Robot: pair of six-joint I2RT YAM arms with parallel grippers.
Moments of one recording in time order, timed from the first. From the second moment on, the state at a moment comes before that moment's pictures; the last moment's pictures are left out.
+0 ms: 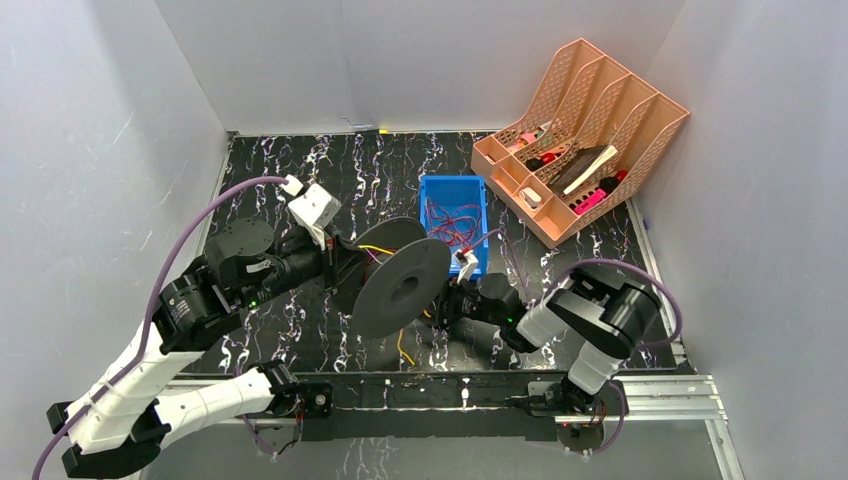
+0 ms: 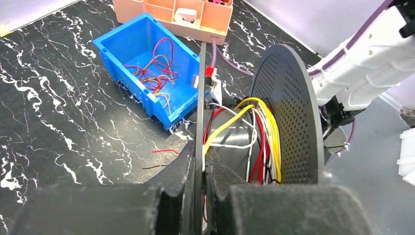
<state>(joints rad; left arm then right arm) -0.91 0.81 1.30 -0.77 -0.01 -0.18 0.89 1.64 0.29 1.10 -0.31 0.84</state>
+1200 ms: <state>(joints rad) -0.91 0.79 1.30 -0.71 -0.03 -0.23 0.99 1.99 0.38 1.47 -0.30 1.10</state>
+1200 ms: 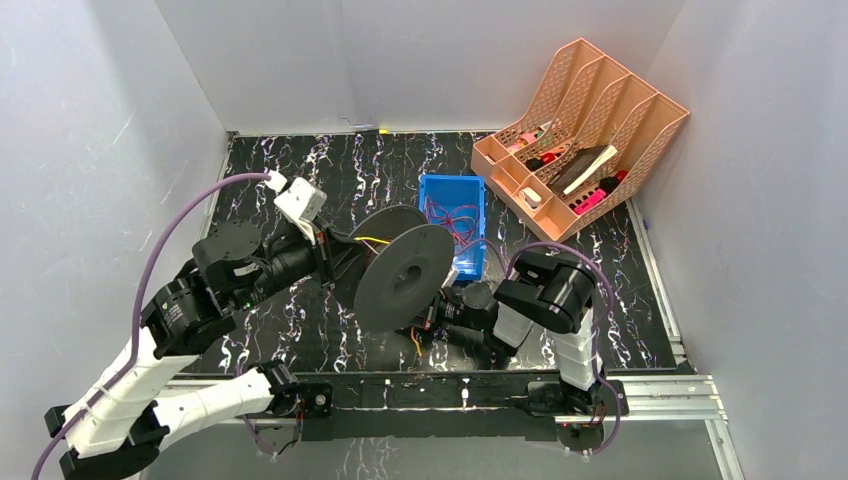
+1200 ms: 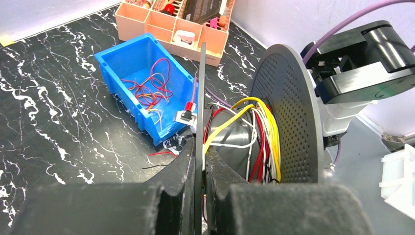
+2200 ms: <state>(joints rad) -0.91 0.86 1.20 -0.65 -0.85 -0.27 1.41 1.25 0.43 0.61 0.17 0.75</state>
